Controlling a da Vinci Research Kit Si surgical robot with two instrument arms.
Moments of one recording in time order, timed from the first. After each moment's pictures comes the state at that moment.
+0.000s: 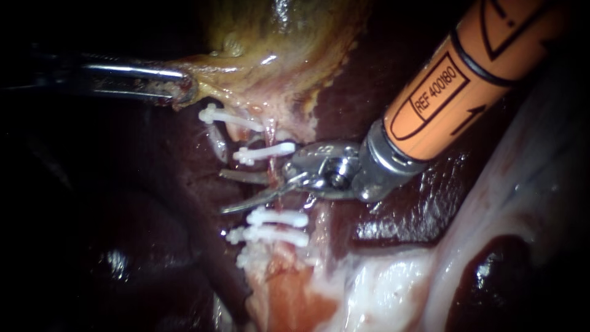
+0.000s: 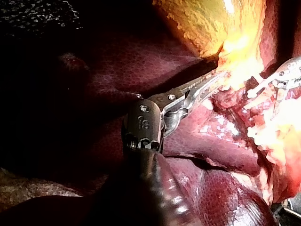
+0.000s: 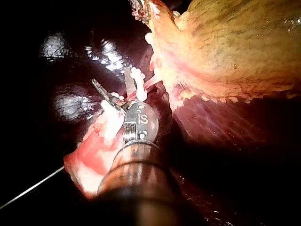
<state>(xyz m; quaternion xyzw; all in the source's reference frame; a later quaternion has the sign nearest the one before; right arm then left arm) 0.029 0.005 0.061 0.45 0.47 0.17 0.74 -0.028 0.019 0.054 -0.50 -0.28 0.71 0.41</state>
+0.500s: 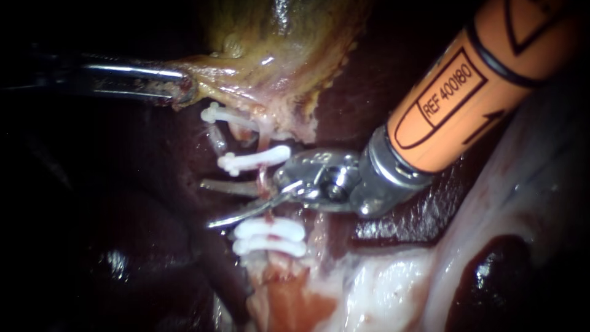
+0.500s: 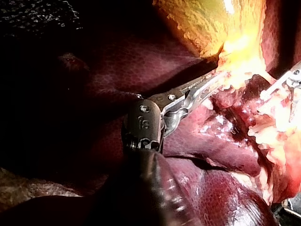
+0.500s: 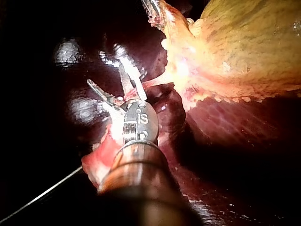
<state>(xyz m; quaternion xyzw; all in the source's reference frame) 0.030 0.005 0.057 0.47 0.50 0.17 0.71 -0.028 0.019 0.054 -0.50 -0.28 0.71 0.41</state>
